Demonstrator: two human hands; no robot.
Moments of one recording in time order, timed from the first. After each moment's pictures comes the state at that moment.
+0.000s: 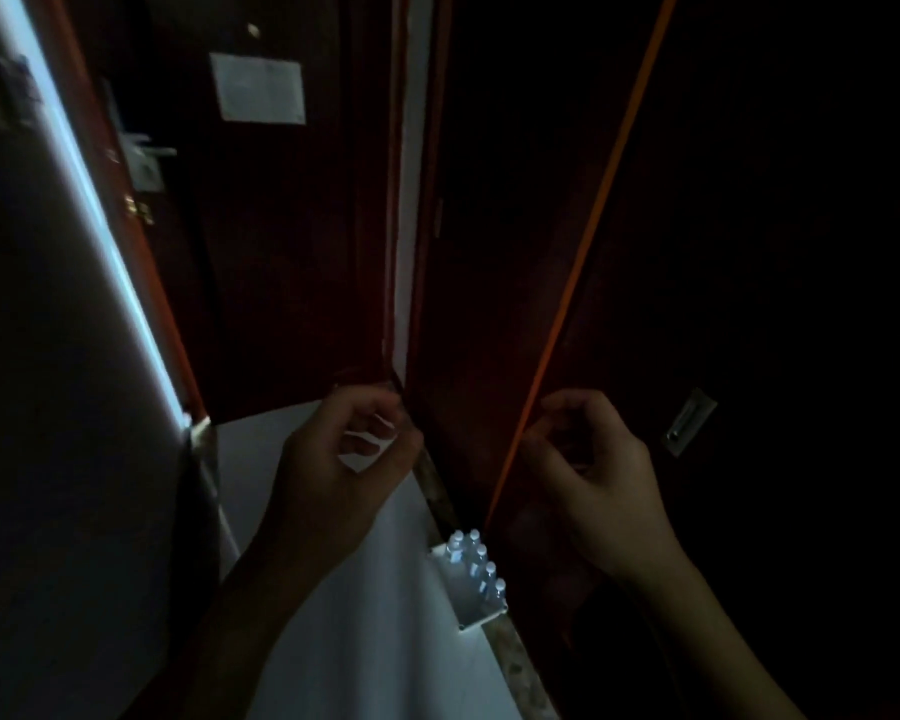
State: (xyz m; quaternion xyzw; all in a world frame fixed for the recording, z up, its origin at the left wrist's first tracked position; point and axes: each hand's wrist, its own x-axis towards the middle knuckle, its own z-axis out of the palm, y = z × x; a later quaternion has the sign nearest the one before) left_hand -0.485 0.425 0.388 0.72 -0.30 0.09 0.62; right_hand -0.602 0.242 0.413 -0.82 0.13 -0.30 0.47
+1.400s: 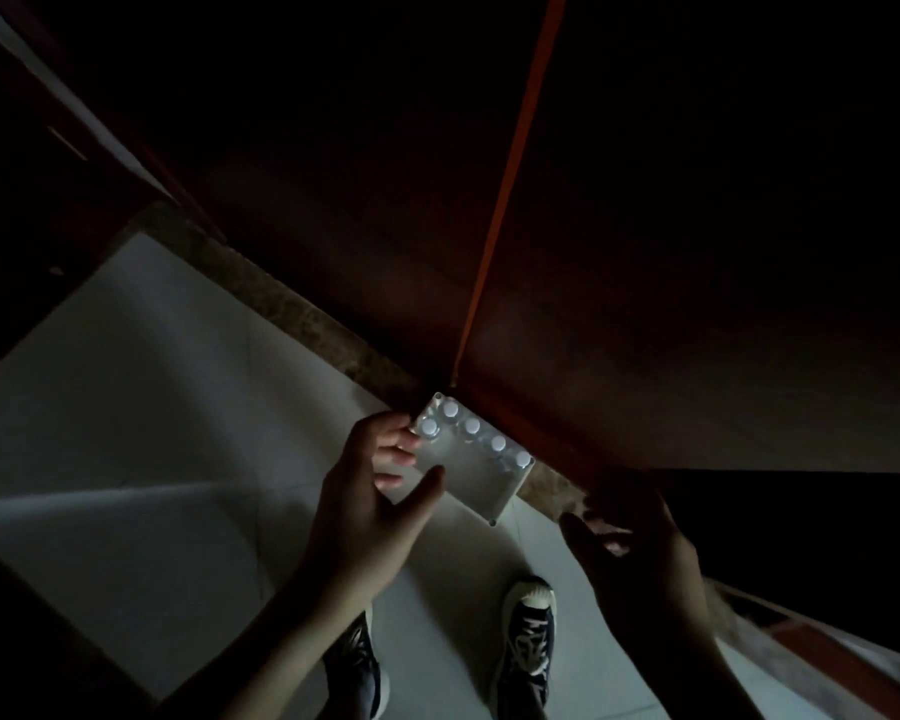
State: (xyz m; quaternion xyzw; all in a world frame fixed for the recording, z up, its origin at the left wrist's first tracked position) left_hand -0.137 0.060 -0.139 0.75 -0.33 -0.35 0.46; right_hand -0.350 -0.011 -0.126 -0.62 0.63 -0.14 0.45
